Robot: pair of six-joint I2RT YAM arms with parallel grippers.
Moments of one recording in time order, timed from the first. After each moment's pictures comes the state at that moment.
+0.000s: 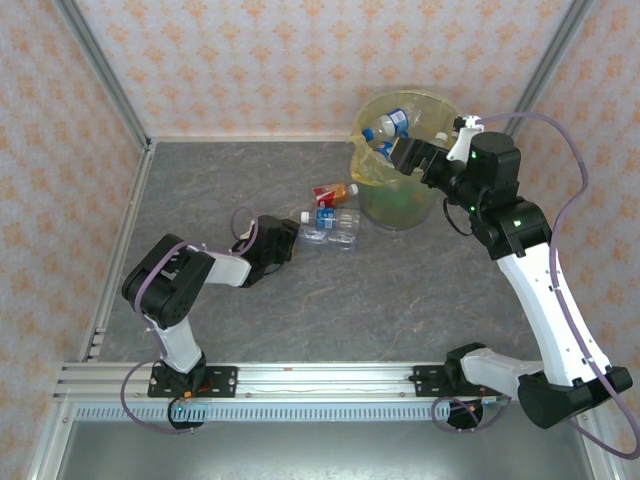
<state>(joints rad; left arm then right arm) -0.46 1.78 0.68 0.49 -0.03 -1.62 0.32 1.12 1.44 -0.61 -0.11 0.53</state>
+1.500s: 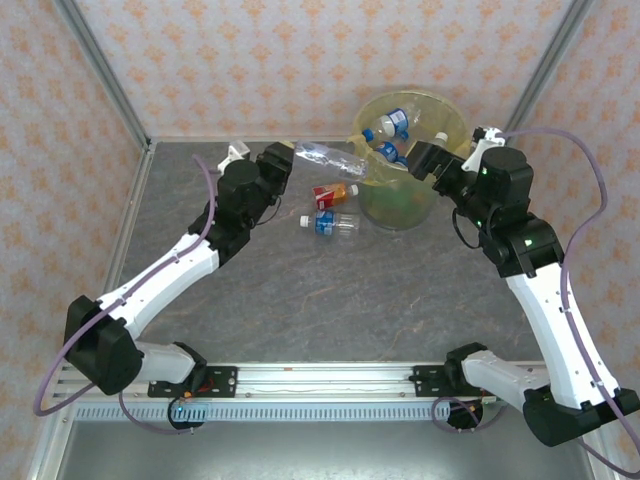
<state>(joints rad) -0.53 1.34 1.12 0.13 -0.22 -1.37 0.32 1.03 1.38 -0.62 0.03 0.59</state>
